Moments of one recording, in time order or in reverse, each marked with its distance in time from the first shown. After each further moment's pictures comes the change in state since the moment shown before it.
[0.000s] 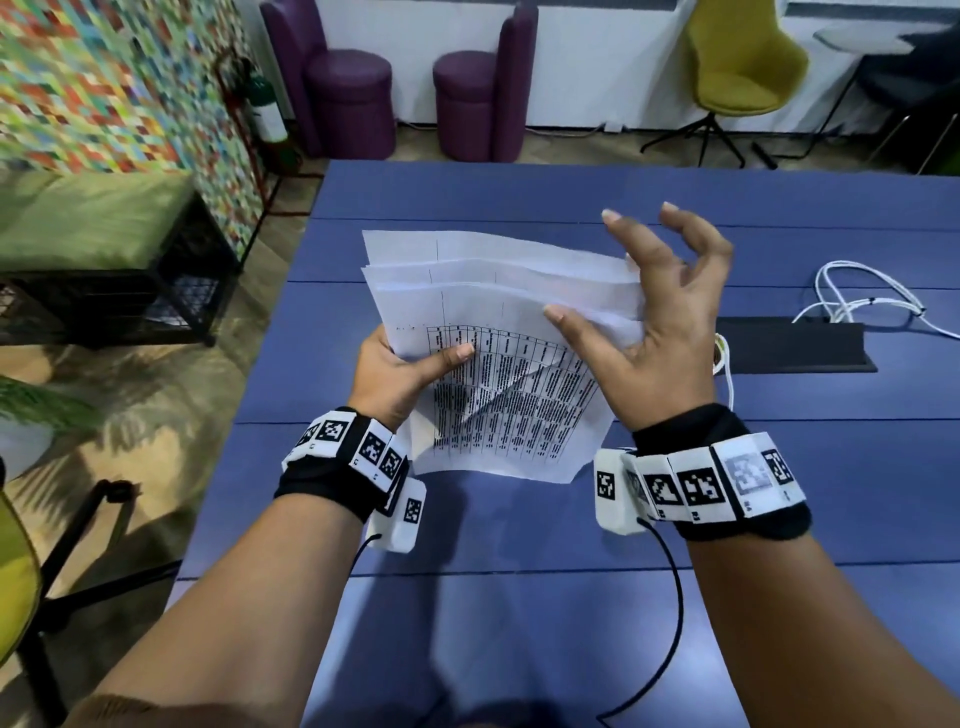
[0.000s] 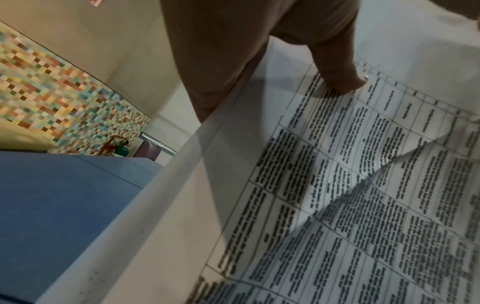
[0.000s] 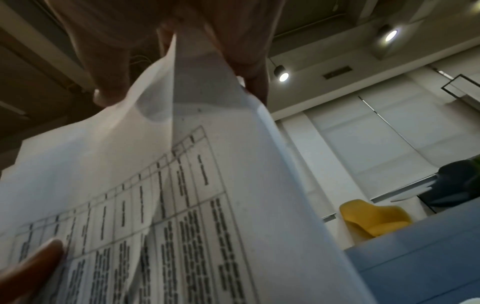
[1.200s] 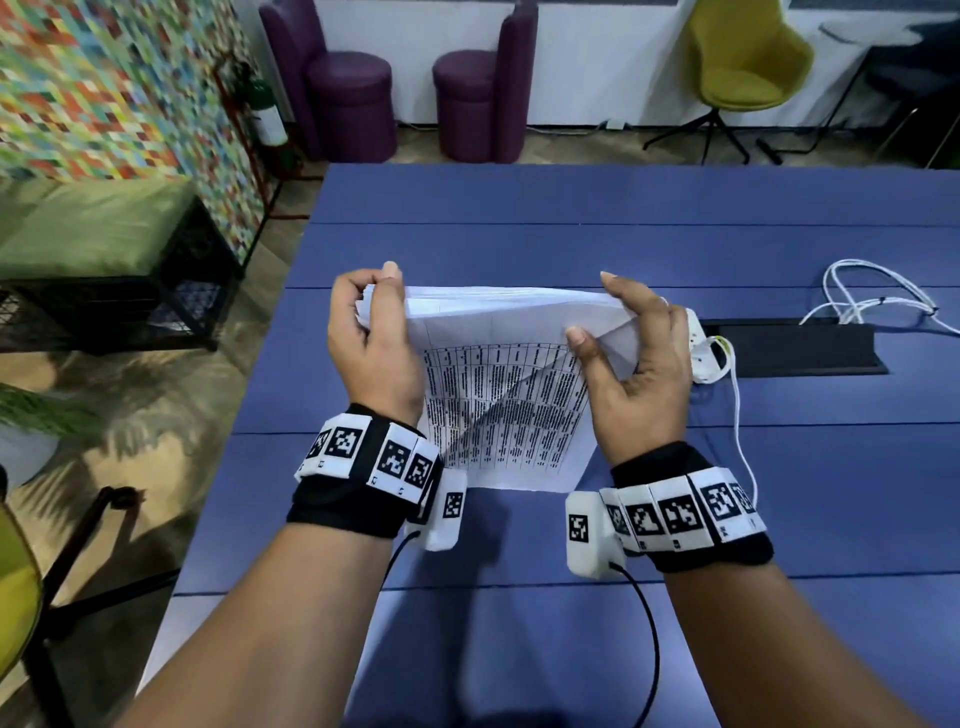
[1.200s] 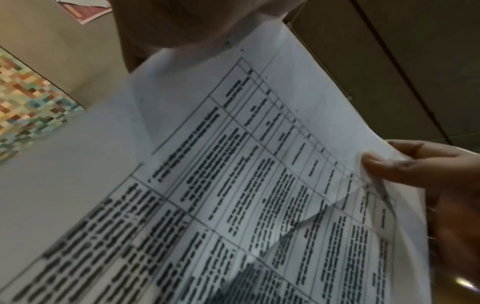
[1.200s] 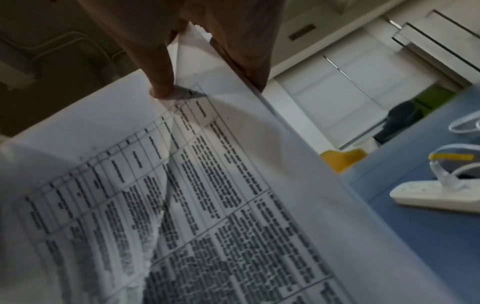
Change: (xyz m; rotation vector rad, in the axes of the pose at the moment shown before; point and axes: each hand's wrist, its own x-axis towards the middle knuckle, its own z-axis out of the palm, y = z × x) left_hand 0.006 0.038 0.038 -0.046 0.496 0.367; right_hand -0.026 0.016 0.022 0.175 0.109 0.231
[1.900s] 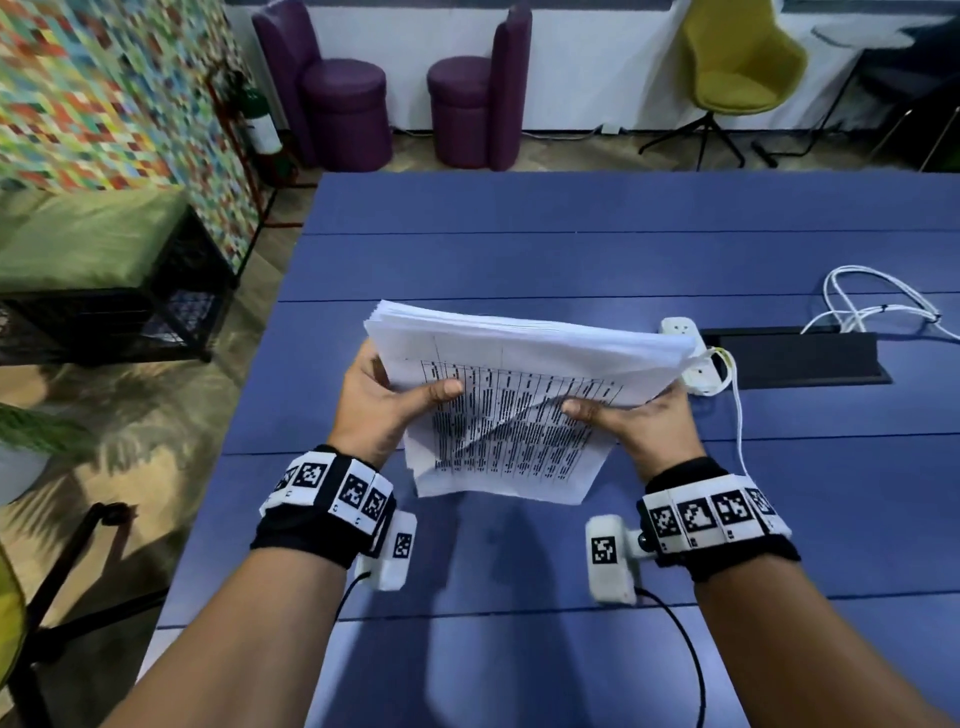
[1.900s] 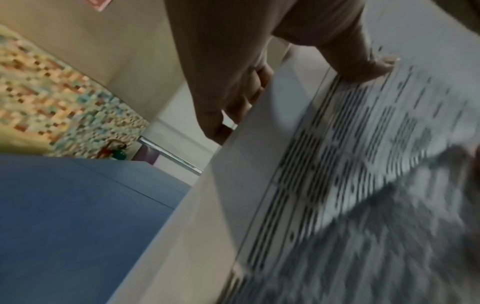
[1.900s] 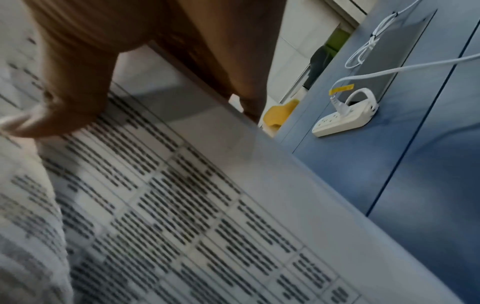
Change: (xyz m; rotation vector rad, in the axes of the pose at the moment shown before) left_hand 0.009 -0.042 -0.037 0.104 -0.543 -0.356; right_hand 0.008 0.047 -0.013 0.466 -0.260 0.547
